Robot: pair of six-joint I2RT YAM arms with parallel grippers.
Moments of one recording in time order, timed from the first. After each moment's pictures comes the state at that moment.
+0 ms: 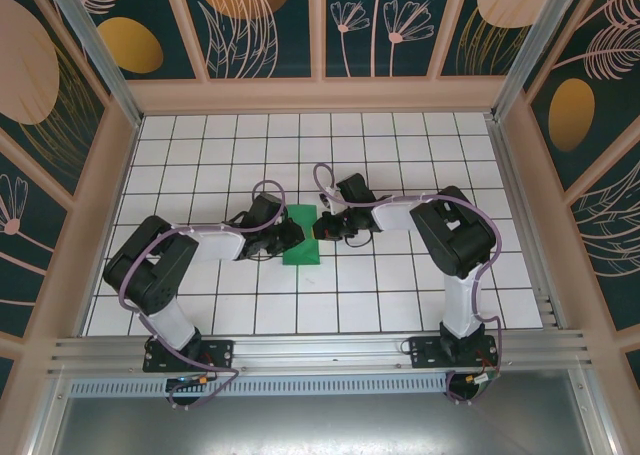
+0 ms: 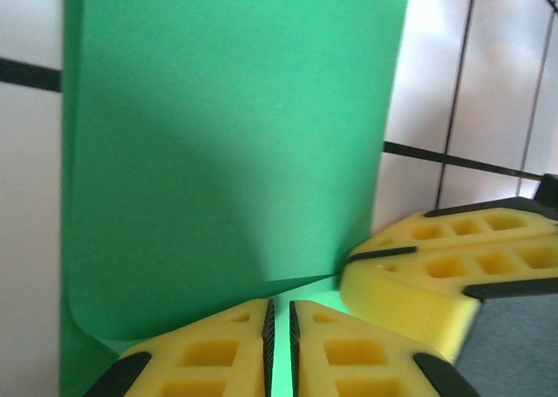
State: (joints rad) left arm -0.59 1.70 0.71 0.10 0.27 -0.96; right arm 0.62 1.97 1.03 -0.04 -0.63 0.48
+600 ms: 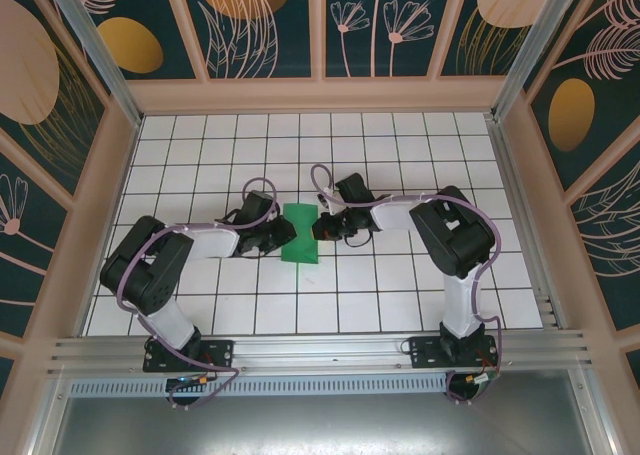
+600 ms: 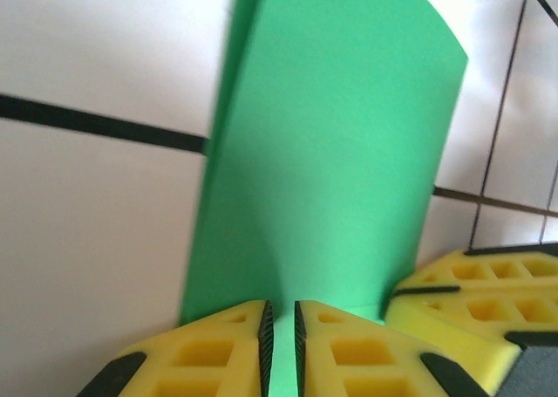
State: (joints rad) left arm -0.51 1.68 0.70 0.06 0.25 -0.94; right arm 0.63 1.97 1.05 -0.07 -0.61 0.43
